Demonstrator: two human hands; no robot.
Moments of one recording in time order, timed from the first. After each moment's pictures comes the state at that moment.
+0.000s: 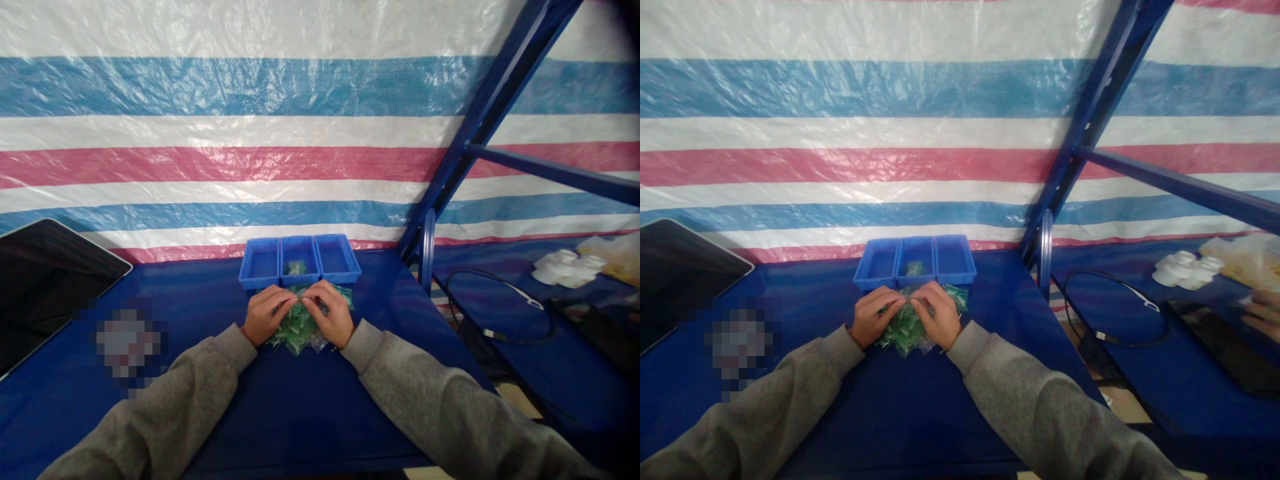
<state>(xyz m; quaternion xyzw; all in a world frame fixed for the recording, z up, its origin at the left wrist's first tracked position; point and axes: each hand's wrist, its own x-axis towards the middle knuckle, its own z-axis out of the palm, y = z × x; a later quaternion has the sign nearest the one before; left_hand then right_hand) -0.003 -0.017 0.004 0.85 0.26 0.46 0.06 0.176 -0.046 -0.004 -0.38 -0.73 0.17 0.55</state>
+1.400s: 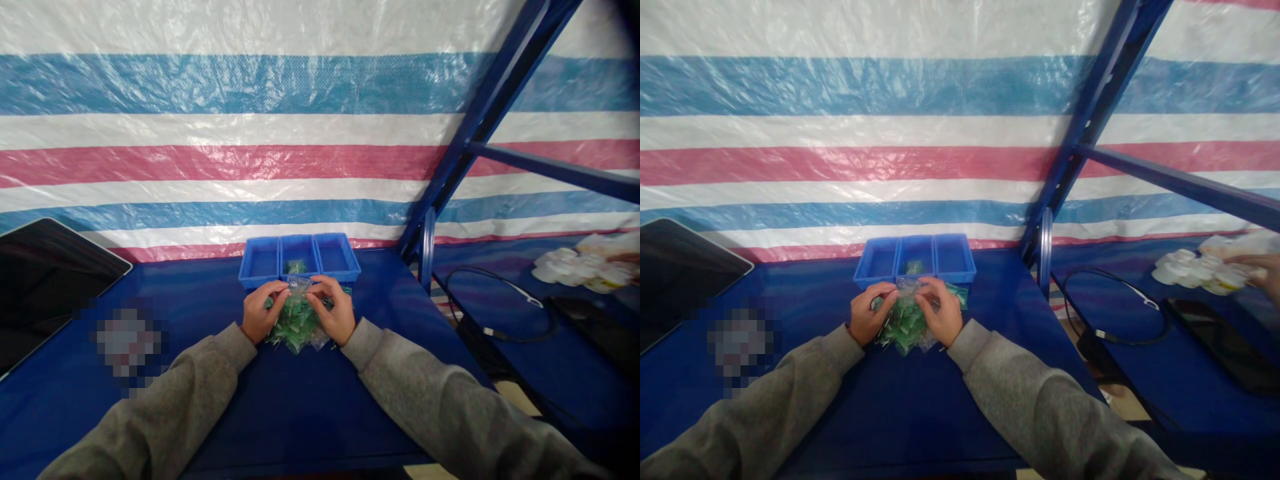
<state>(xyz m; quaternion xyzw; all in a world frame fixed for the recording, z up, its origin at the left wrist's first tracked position) -0.003 -0.018 0.003 0.78 0.35 0.52 0.04 0.176 -0.043 -0.015 -0.40 -0.66 0.23 0.60</state>
